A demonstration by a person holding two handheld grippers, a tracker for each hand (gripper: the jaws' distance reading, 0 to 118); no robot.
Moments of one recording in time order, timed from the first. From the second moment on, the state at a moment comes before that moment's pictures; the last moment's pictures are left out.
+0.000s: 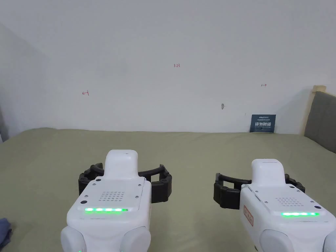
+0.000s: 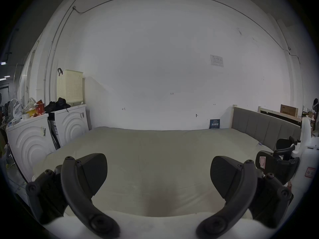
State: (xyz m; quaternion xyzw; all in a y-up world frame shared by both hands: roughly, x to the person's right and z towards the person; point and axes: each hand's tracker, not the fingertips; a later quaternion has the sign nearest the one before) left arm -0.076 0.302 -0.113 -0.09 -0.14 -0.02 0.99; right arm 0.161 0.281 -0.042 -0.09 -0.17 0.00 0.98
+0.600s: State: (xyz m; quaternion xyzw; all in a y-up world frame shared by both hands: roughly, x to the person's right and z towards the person) left arm -0.074 0.300 -0.116 -0.10 -0.15 -0.02 0.98; right arm 0.167 0.291 -0.042 -0.11 -0.14 -0.07 0.98
